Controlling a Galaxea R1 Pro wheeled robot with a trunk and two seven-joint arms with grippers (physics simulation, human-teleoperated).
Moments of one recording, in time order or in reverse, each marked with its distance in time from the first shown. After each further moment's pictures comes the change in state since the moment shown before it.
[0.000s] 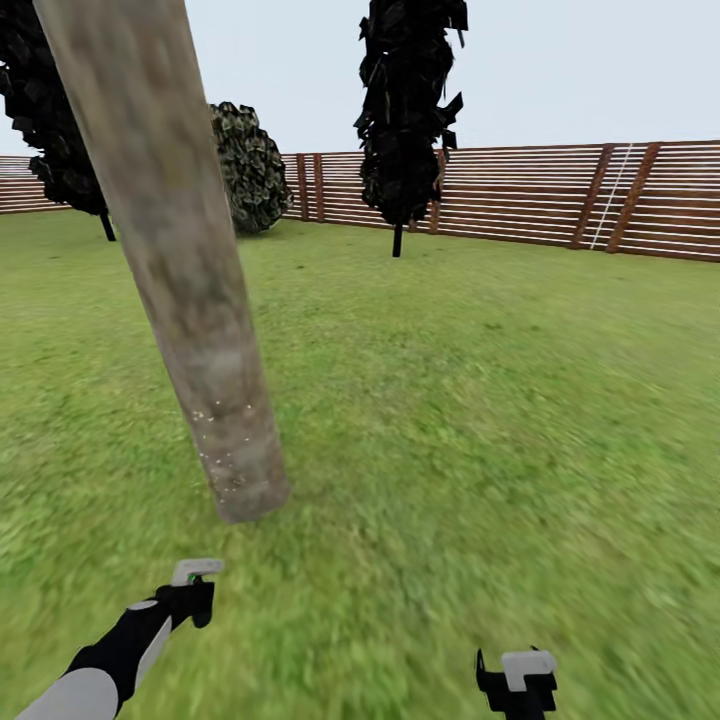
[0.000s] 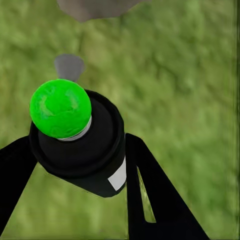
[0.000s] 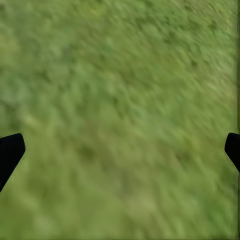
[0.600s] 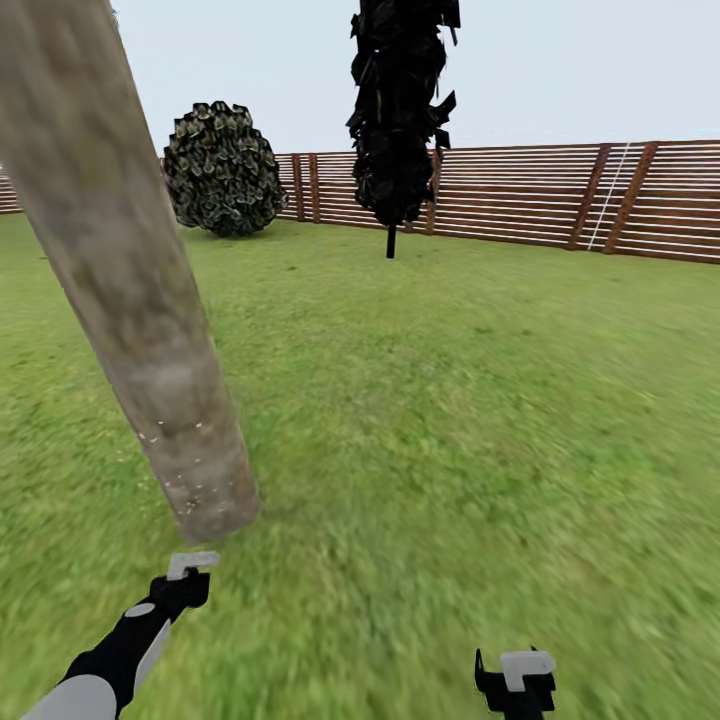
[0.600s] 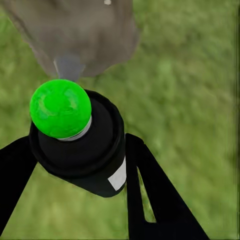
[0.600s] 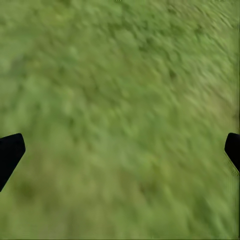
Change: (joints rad) left arm 0.020 -0.003 0.006 -0.031 0.007 -0.125 0.063; right arm 0.000 0.004 0.000 0.000 0.000 0.000 0.000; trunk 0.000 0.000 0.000
